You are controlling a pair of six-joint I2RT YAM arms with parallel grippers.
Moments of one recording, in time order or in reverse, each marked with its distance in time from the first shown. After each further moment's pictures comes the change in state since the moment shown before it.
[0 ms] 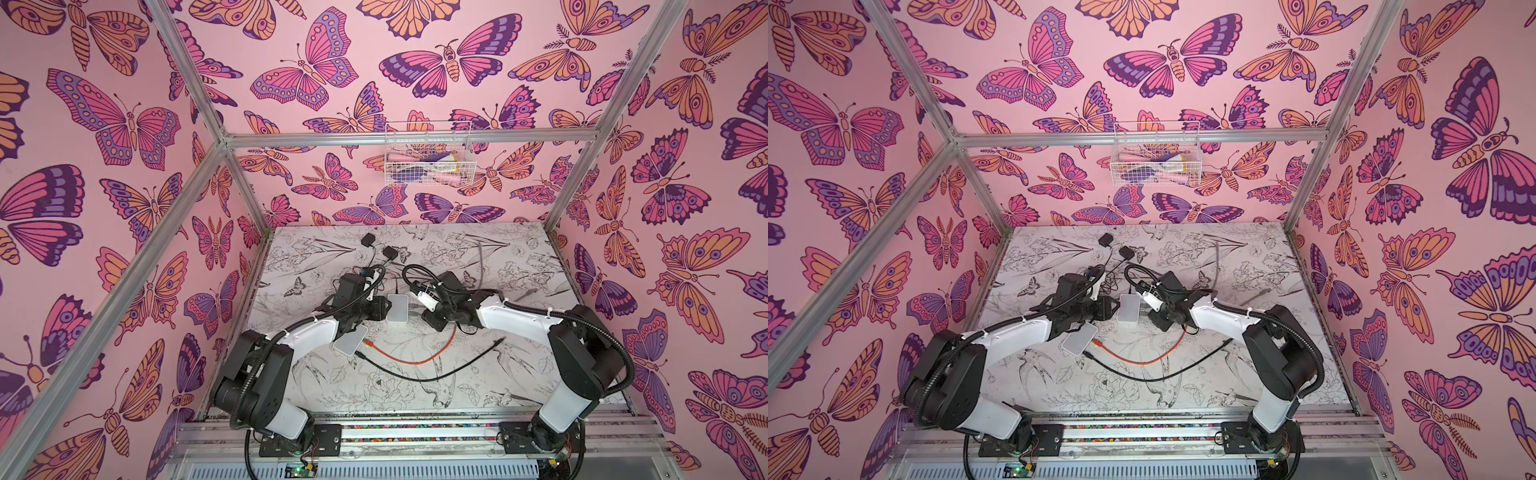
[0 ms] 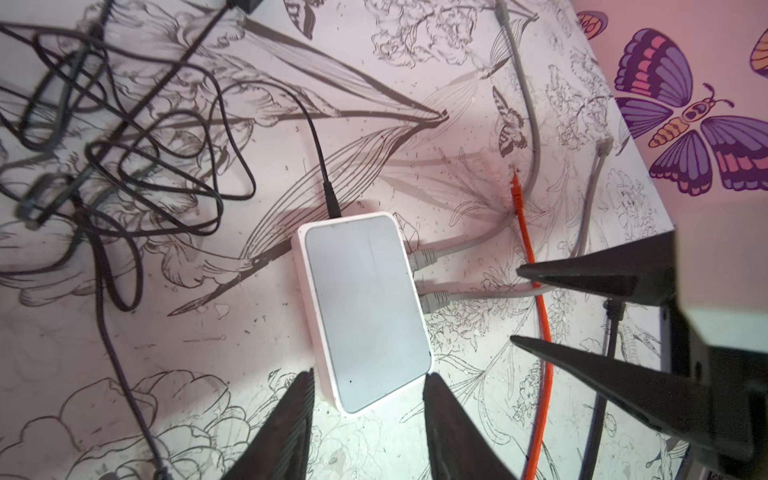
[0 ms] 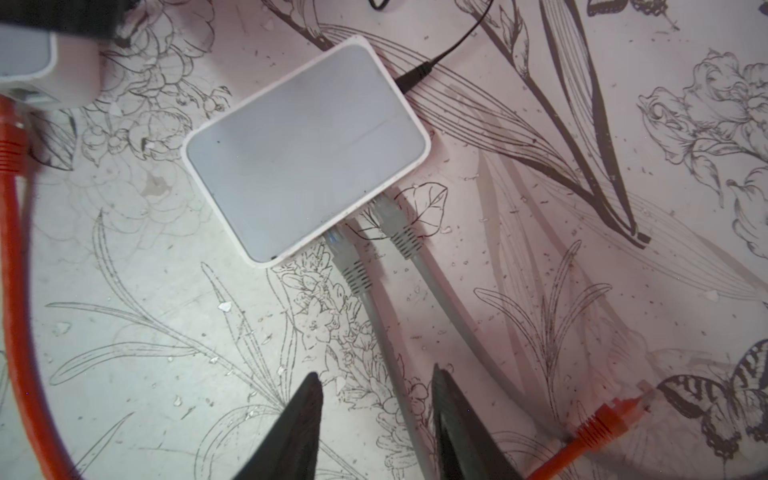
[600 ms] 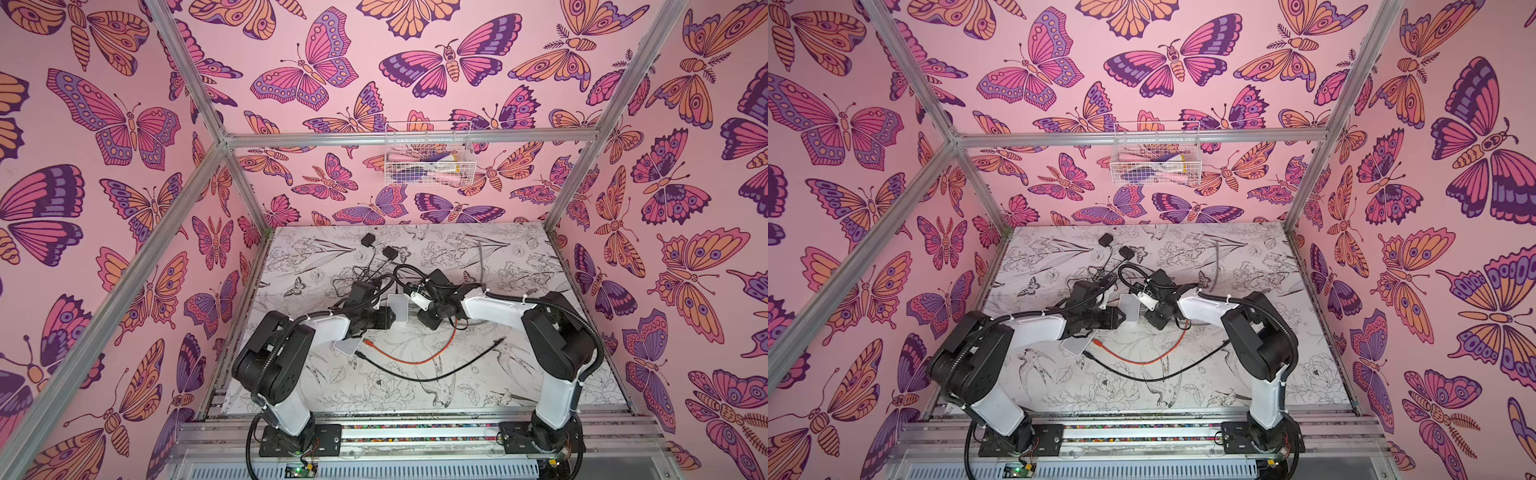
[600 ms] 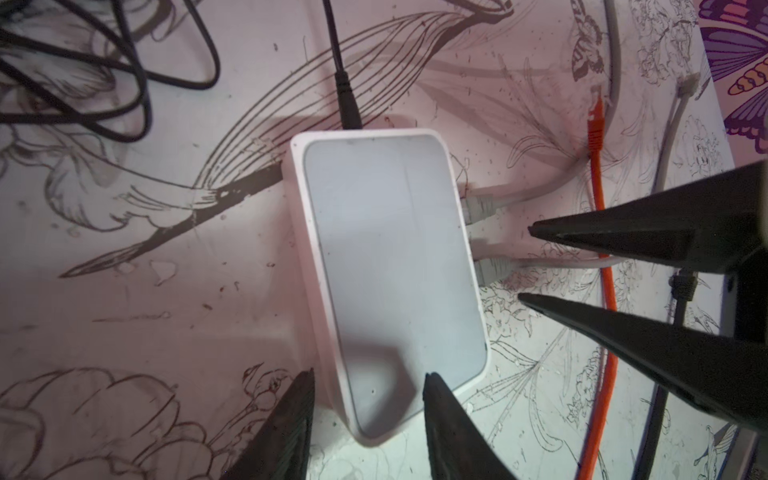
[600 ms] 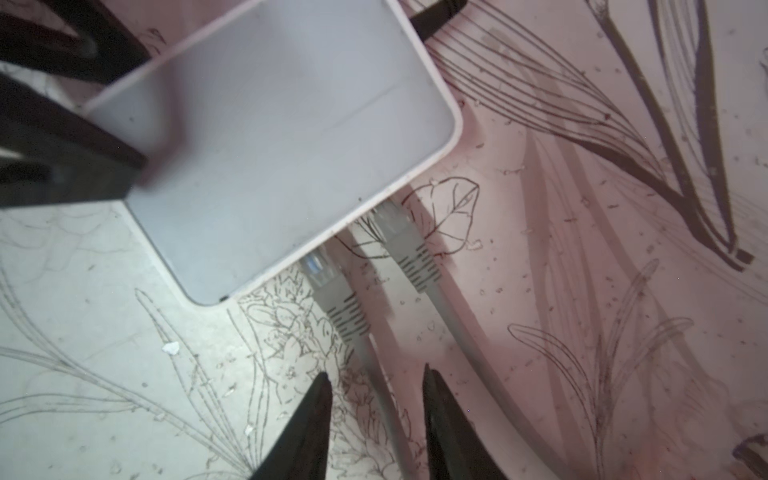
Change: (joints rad) left arm -0.030 0.163 0.015 0.024 0.001 -0.026; right arm -0.003 0.184 0.151 -0.093 -0.021 -0.023
